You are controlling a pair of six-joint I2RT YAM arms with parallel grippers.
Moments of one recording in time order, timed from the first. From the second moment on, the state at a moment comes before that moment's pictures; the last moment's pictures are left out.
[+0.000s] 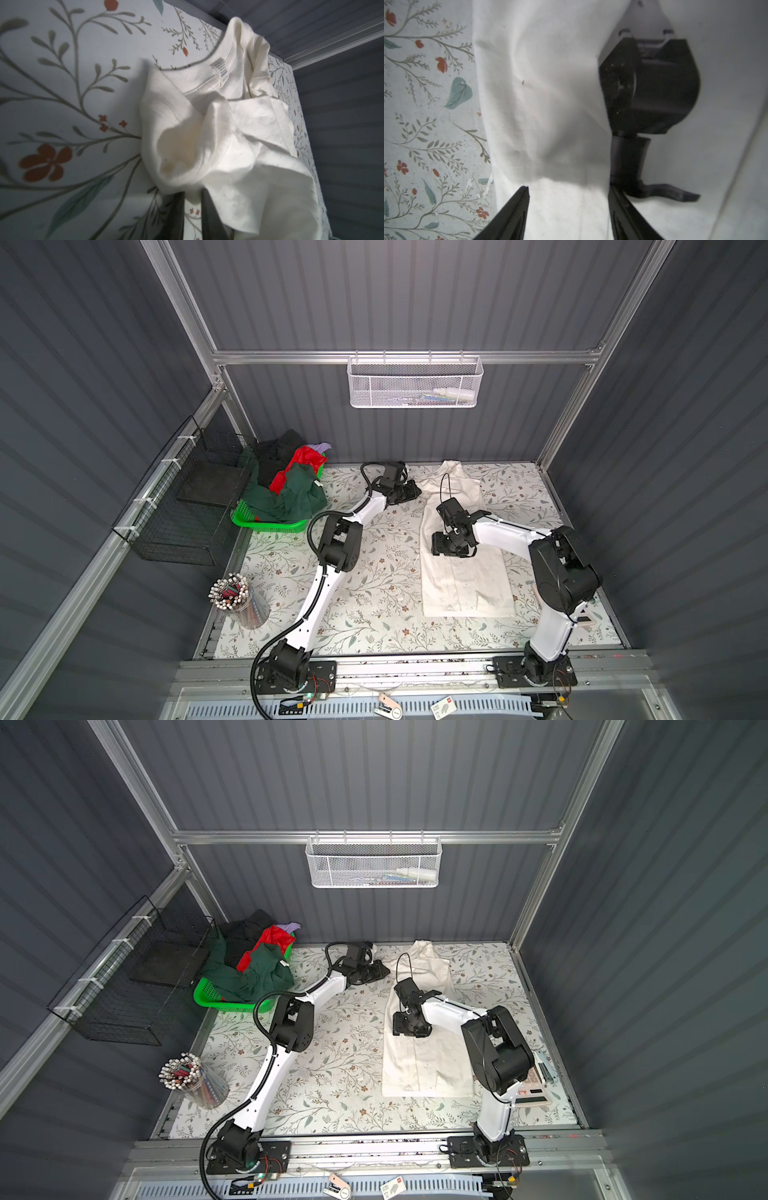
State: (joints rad) left arm -0.48 2.76 2.39 -0.28 0.41 -0.61; right arm 0.52 1.85 1.18 -0.58 -0.06 0.49
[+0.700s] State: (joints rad) left arm -0.37 2.85 2.51 -0.20 0.41 -0.67; right arm 0.57 1.83 1.11 -0.53 -0.10 0.45
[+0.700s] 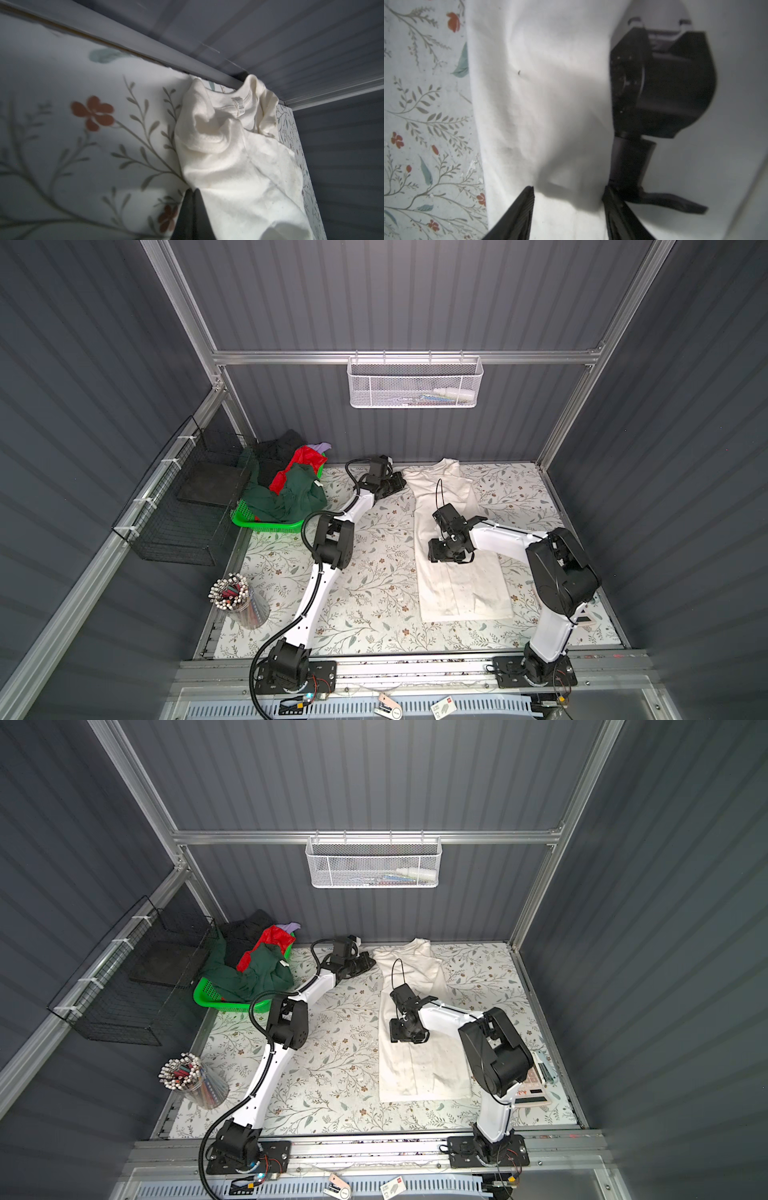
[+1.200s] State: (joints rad) left arm -0.35 2.84 2.51 -0.17 0.43 -0.60; right arm 0.63 1.78 1.06 -0.54 -0.14 0.47
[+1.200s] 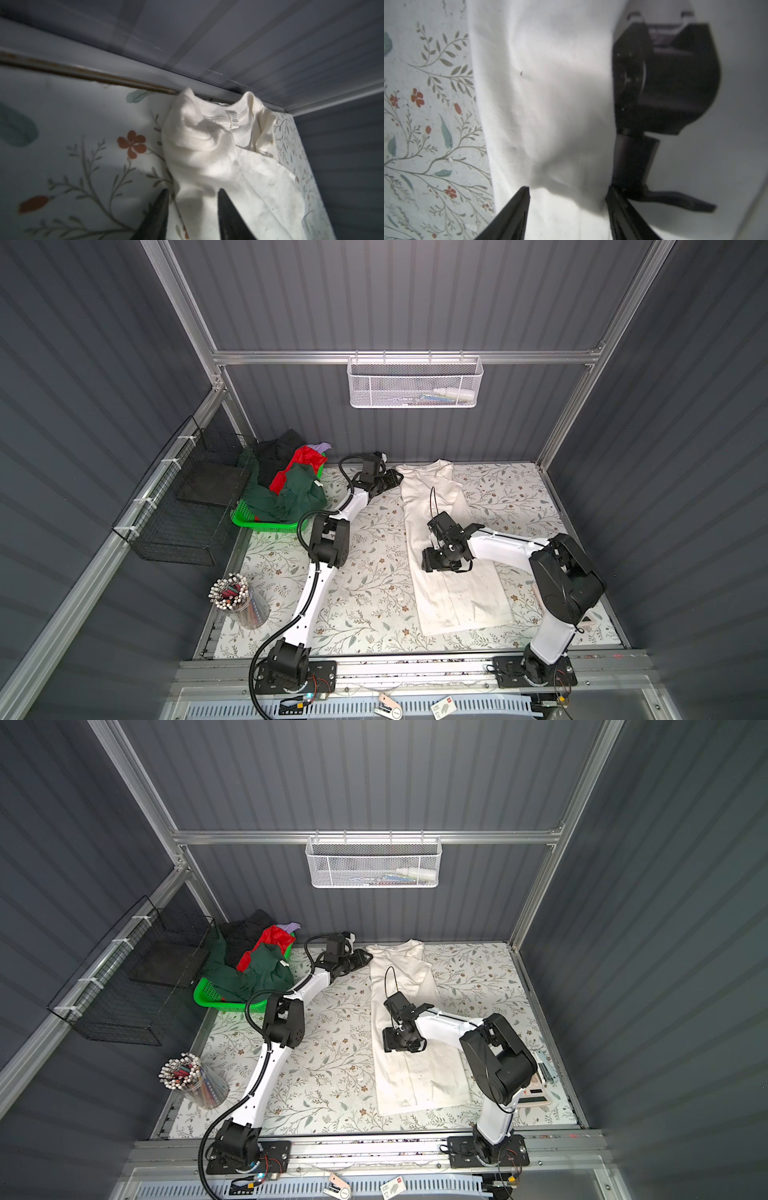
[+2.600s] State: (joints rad) left arm -0.89 1.22 0.66 -0.23 -0.03 -0.71; right arm 0.31 0.78 0.44 -0.90 -0.15 0.83
